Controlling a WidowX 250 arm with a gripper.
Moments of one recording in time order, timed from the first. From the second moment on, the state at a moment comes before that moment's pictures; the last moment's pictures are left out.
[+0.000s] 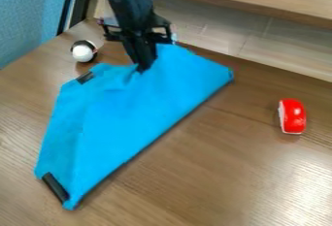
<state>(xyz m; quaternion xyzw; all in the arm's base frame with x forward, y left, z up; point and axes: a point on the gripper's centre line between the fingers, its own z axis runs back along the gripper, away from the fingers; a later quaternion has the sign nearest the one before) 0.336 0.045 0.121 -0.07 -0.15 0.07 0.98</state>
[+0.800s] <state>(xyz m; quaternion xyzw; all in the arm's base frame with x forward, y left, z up) 0.331 0.107 0.073 -0.04 -0.09 0.09 0.99</state>
